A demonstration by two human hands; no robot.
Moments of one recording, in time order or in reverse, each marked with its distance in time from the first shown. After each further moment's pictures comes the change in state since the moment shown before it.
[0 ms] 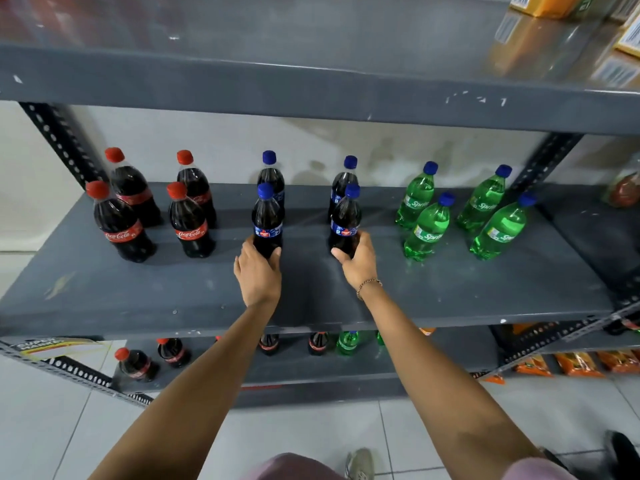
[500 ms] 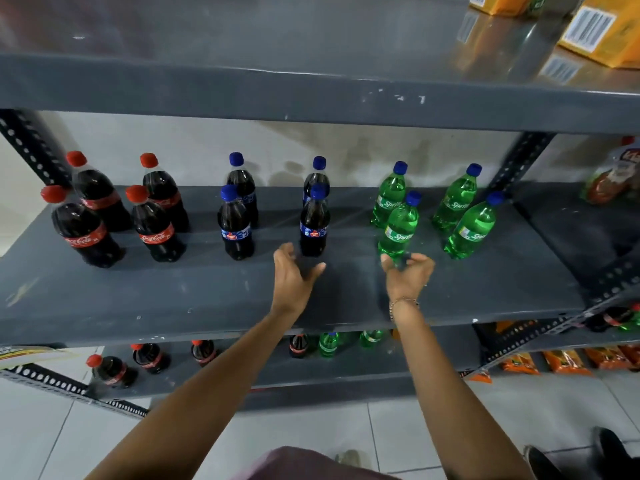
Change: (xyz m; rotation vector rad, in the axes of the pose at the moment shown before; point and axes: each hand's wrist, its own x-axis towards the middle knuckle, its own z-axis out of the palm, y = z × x) left_hand -0.050 0.054 0.052 -0.309 -0.370 0.005; right_hand -0.001 0.054 -0.093 0.220 0.494 0.190
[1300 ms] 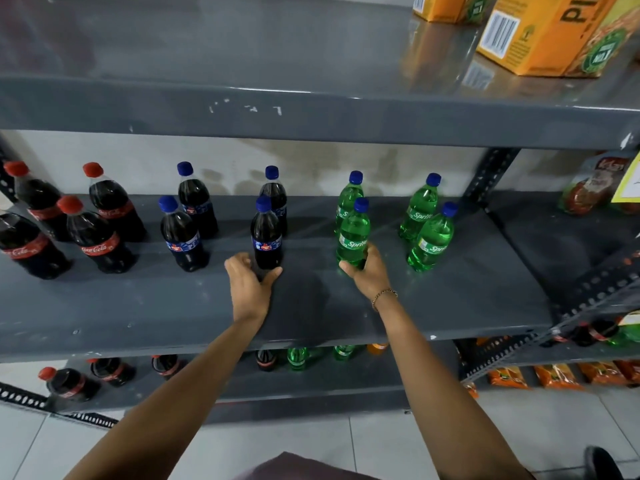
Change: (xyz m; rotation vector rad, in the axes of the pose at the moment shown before) left_hand 0.016 0.005 0.040 0.076 0.309 -0.019; right_hand 0.069 -0.007 -0.025 -0.203 -0.605 -0.140
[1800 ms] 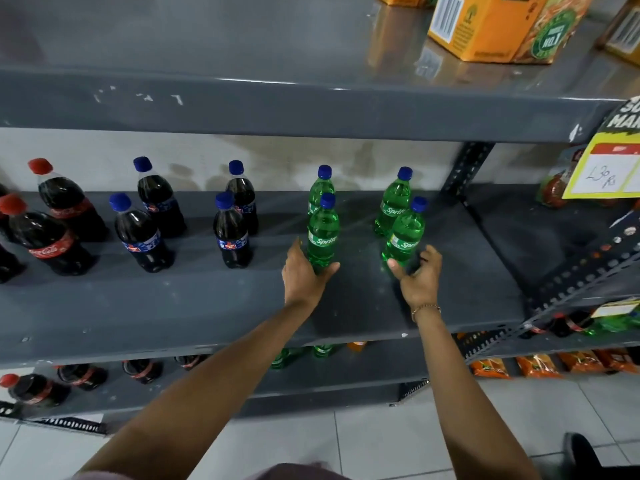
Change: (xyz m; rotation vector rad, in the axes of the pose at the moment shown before) left_hand -0.039 0.070 0.111 0.064 -0.303 -0.036; right_hand -0.003 0.059 -0.105 0.057 0.387 0.056
